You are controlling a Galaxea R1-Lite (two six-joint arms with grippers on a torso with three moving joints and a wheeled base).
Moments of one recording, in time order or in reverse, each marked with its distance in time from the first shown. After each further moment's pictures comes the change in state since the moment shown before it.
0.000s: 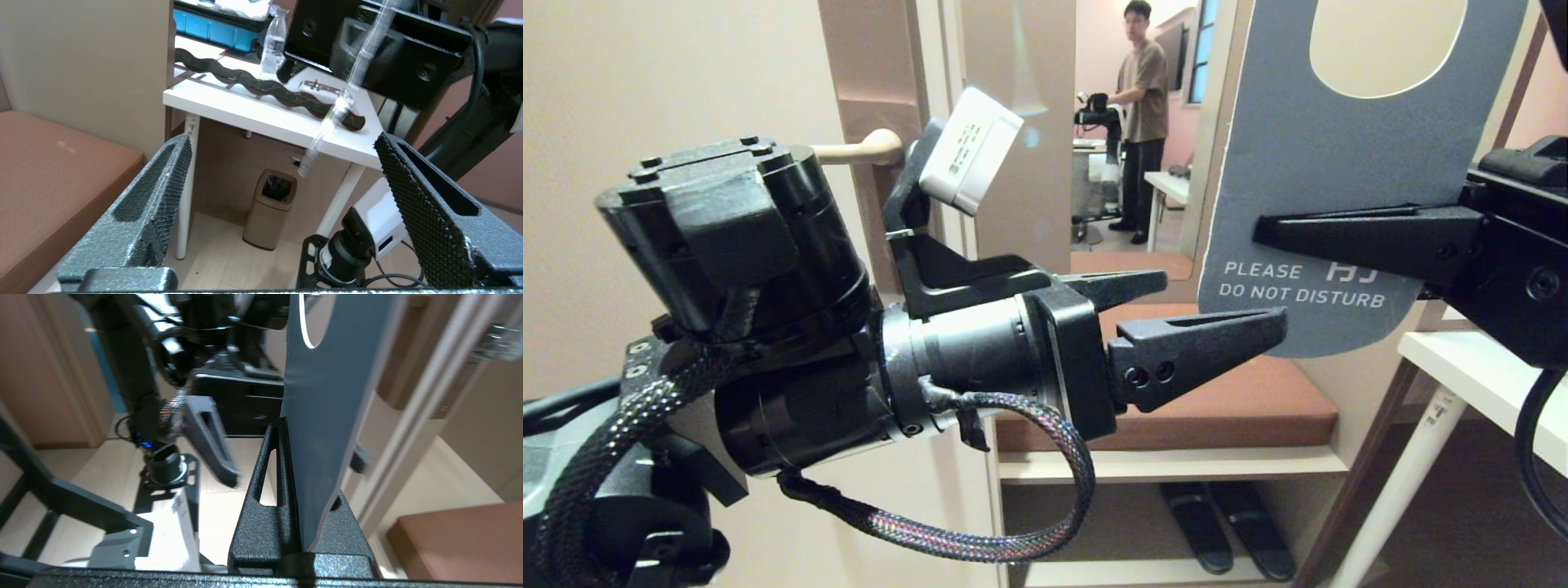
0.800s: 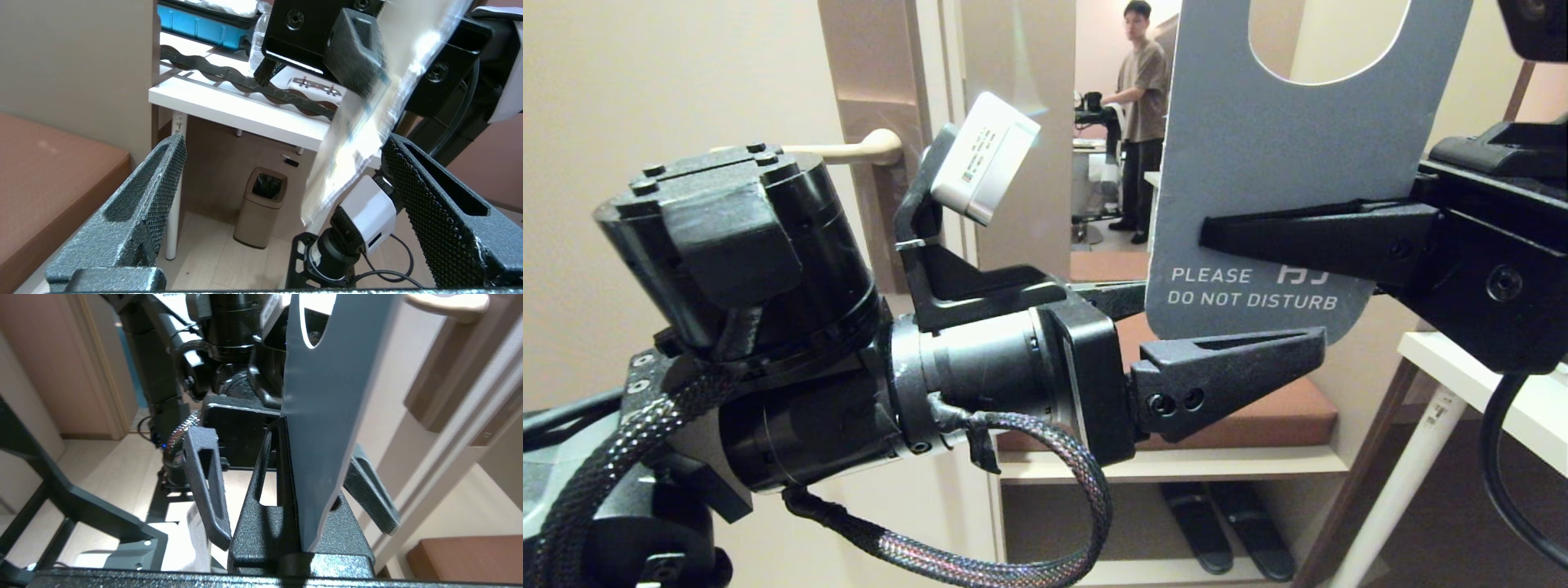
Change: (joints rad) left arm -0.035 0.001 0.005 -0.009 0.000 -0.006; right arm 0.093 0.055 -0.061 0.000 -0.003 -0.003
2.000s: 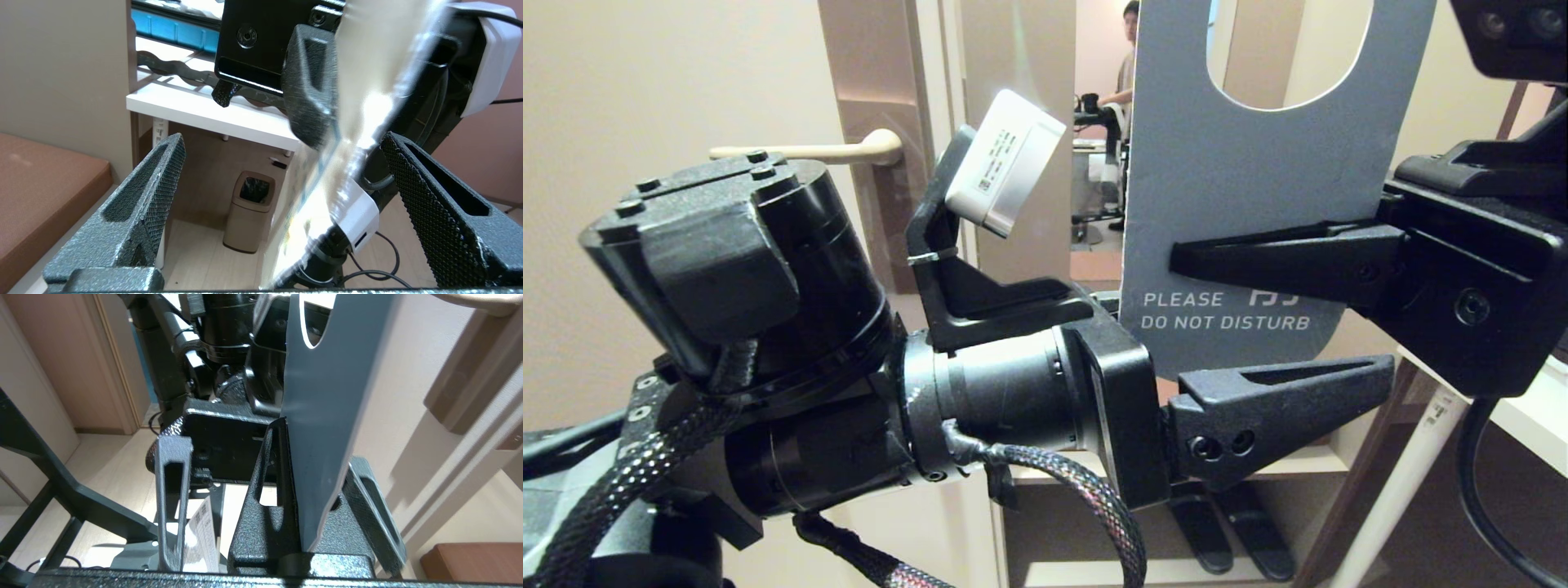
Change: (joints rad) left arm -0.048 0.009 0.007 -0.046 0.000 -0.001; right arm 0.042 0.024 -0.003 -0.001 0.000 -0.003
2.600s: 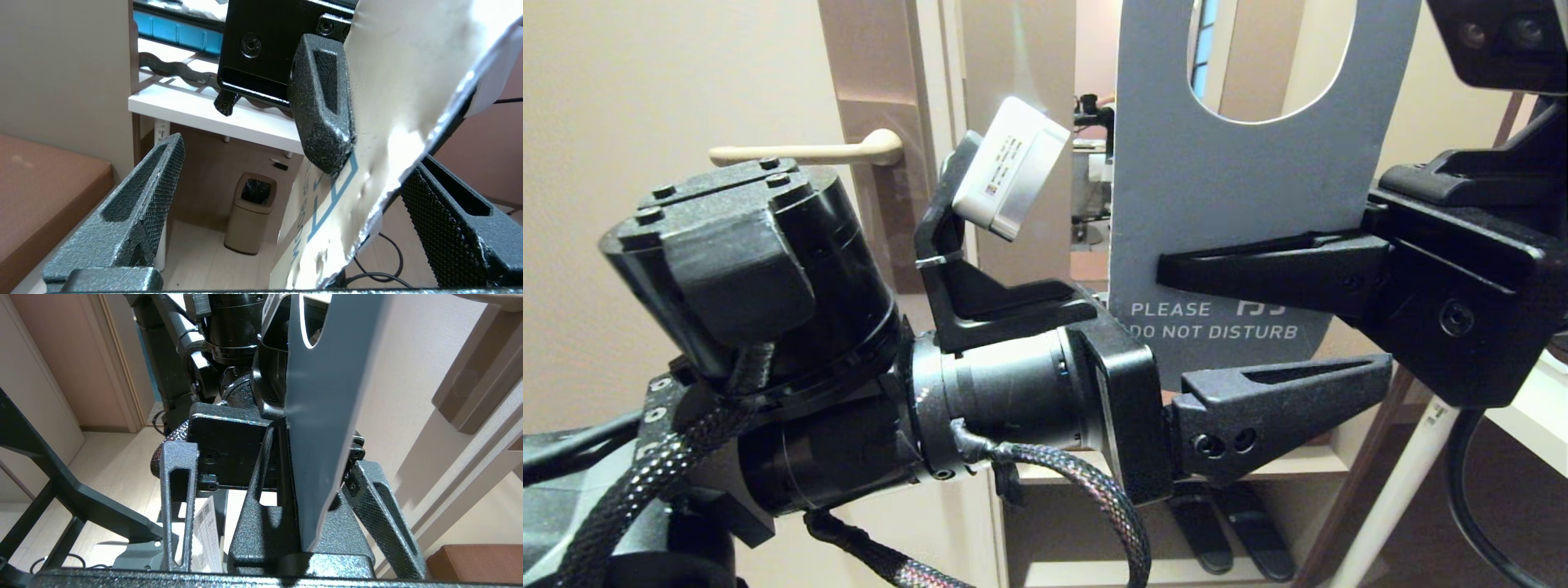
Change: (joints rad) left arm 0.000 0.014 0.001 -0.022 0.000 0.000; right arm 0.021 0.011 0.000 -0.001 -0.002 0.000
